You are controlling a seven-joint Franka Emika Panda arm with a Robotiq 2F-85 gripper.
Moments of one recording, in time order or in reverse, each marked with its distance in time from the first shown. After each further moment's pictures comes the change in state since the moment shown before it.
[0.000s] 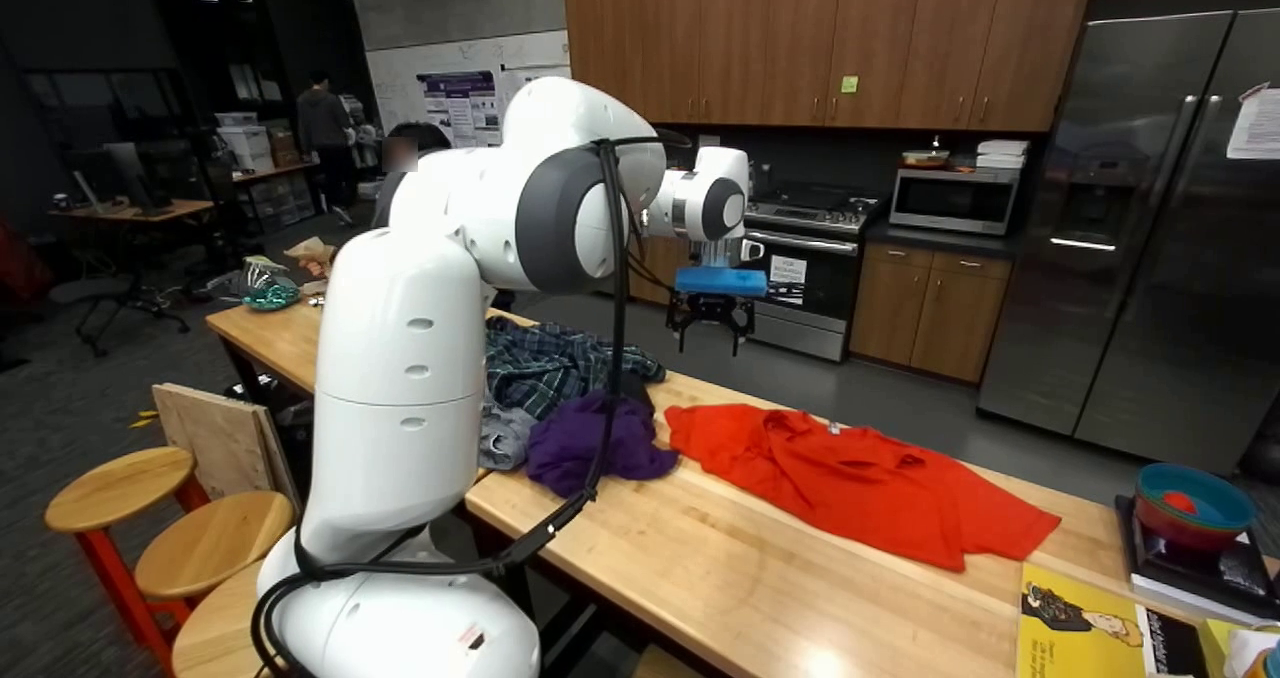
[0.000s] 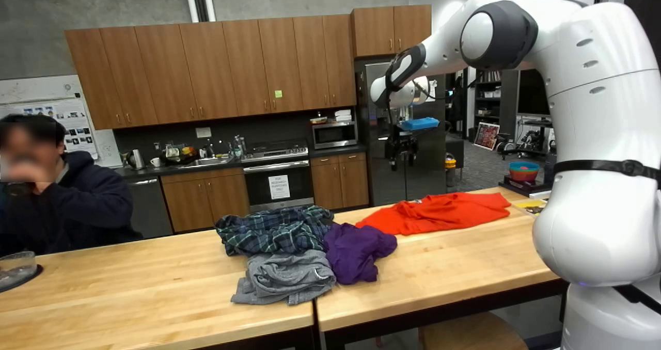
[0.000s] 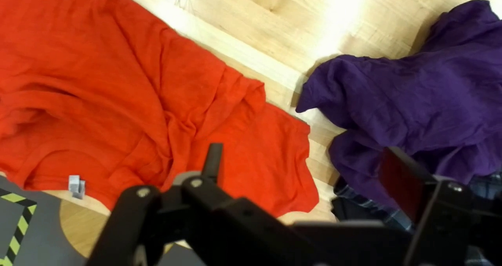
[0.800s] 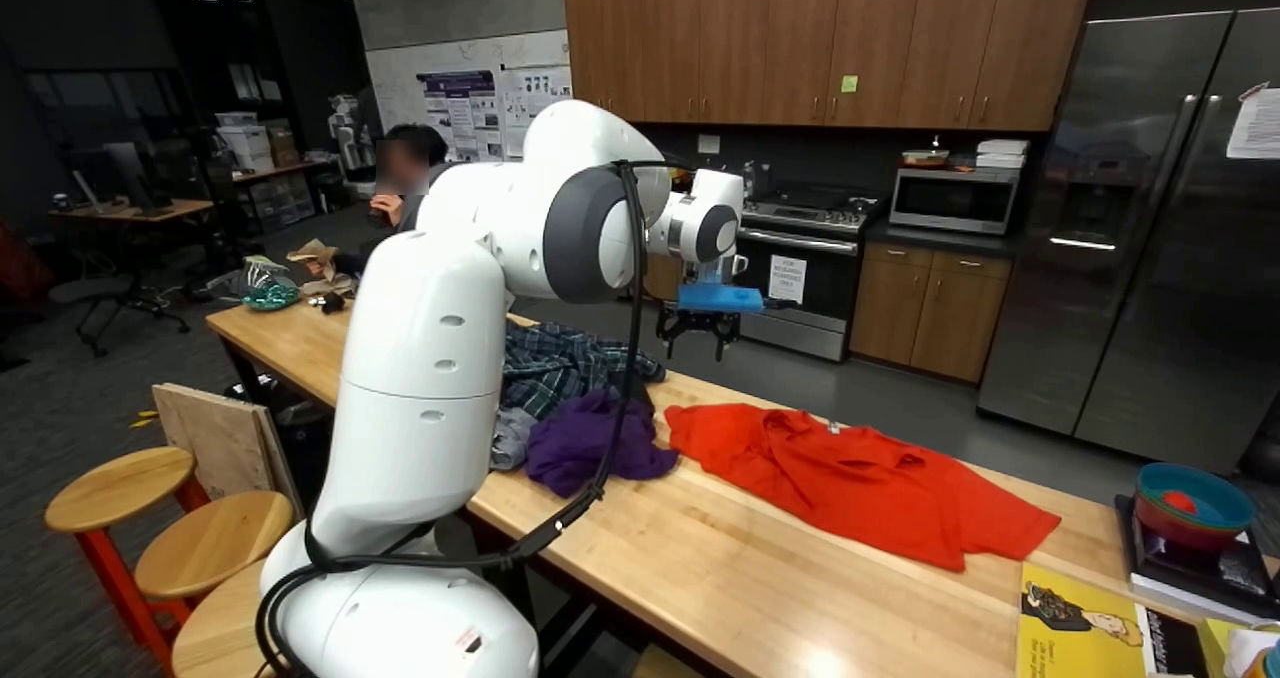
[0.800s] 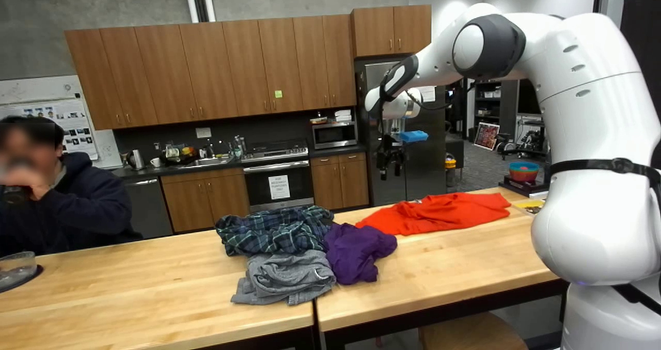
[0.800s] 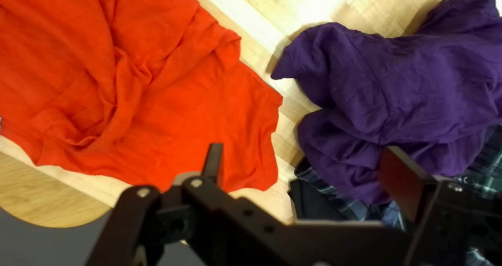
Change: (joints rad) arm -0.025 0.079 0.063 0.018 0.071 0.095 -0.189
